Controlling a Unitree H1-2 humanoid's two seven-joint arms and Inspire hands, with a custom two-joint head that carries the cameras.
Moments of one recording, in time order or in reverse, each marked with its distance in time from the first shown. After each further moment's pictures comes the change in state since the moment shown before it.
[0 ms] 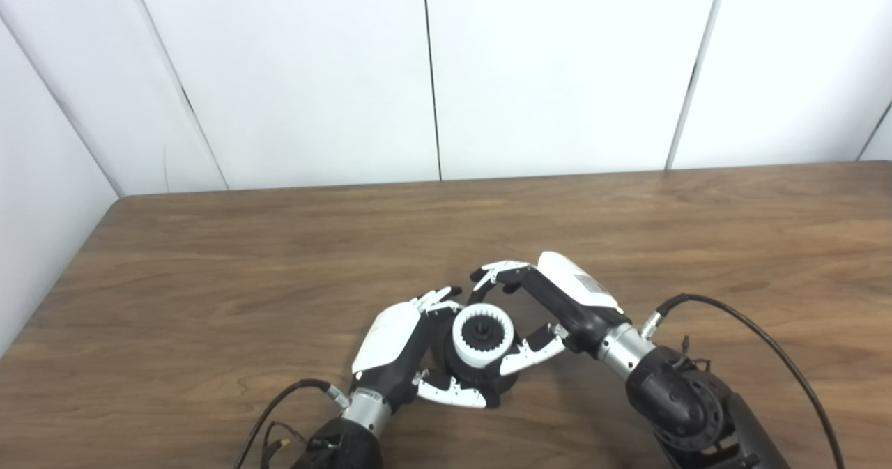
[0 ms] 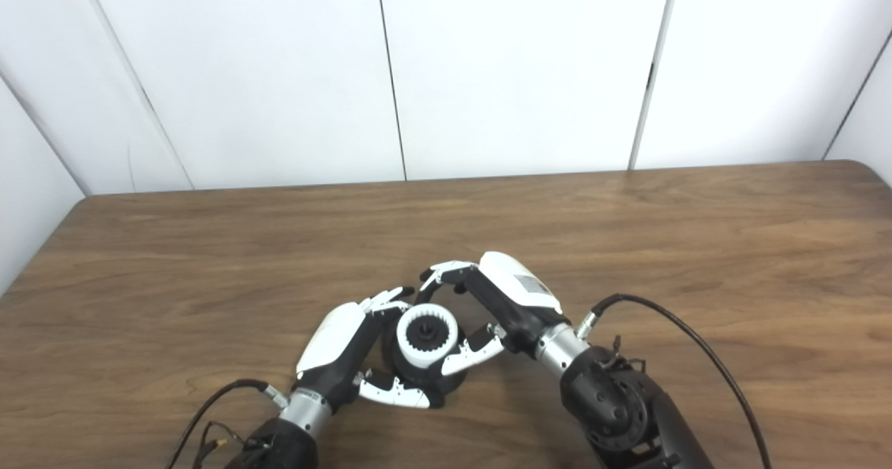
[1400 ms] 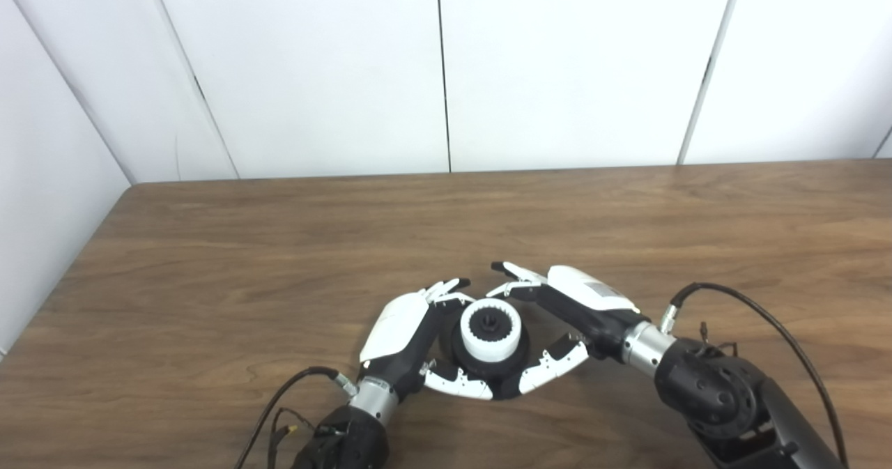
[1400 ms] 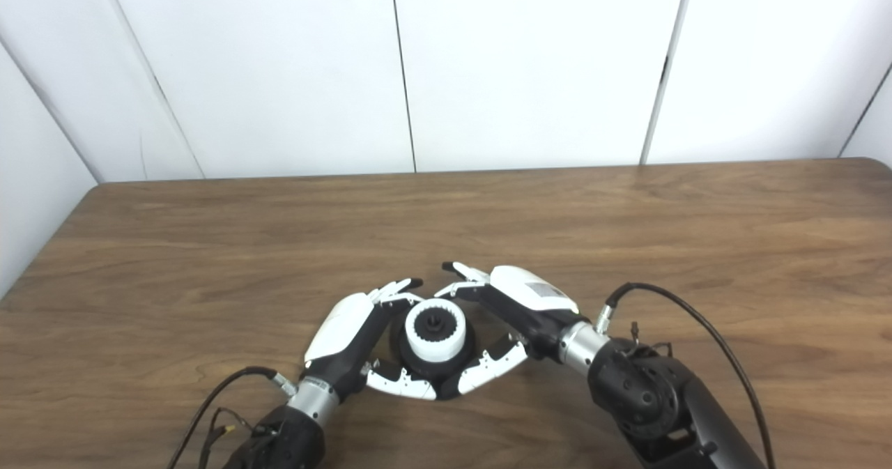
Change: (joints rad) left arm -0.001 0.002 0.000 -0.001 -0.002 0.002 -0.002; right arm -0.029 -0.120 0.066 -0.039 0.035 0.102 0.163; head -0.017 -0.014
